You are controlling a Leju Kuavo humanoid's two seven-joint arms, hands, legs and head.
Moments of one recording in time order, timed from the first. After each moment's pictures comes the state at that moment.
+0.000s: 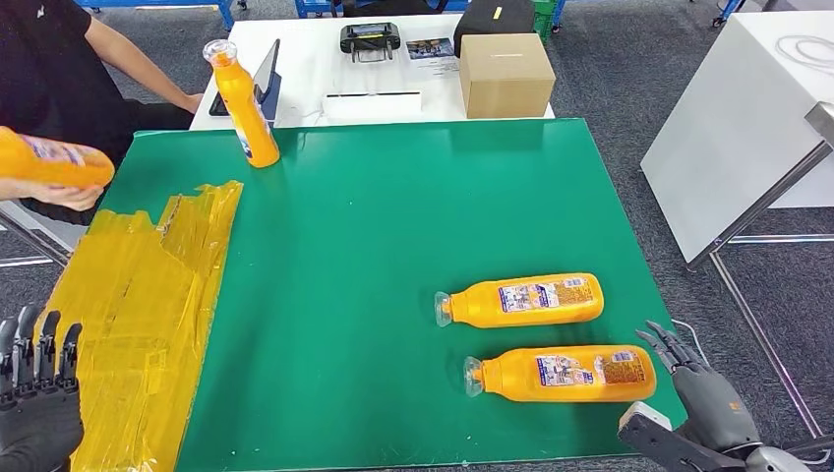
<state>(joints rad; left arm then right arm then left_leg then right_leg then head) 0.21 -0.19 0.61 -1.78 0.05 -0.72 -0.69 0.44 -0.40 -0.18 -1.87 0.71 0.15 -0.14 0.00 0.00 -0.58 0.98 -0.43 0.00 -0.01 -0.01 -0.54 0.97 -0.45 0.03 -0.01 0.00</state>
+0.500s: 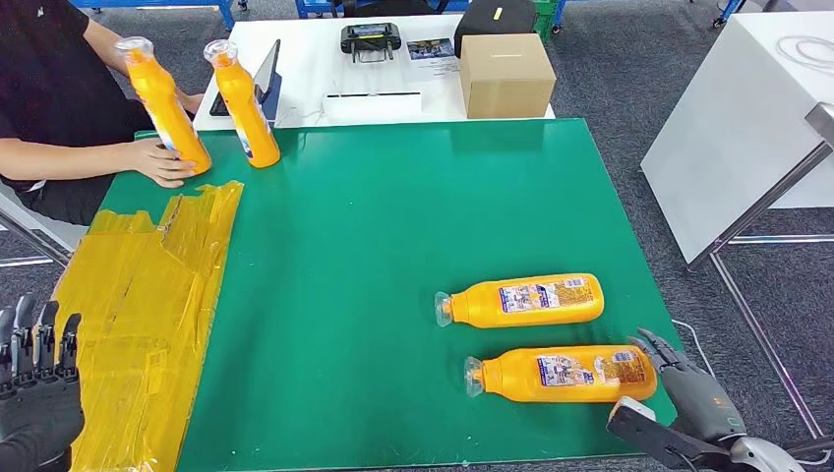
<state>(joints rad) 0.18 -0.16 0.58 -1.75 0.09 -0.70 -0.69 0.37 -0.40 -0.14 -1.75 0.79 0.19 -0.13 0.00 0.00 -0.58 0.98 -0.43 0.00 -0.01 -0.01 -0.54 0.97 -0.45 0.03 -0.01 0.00</state>
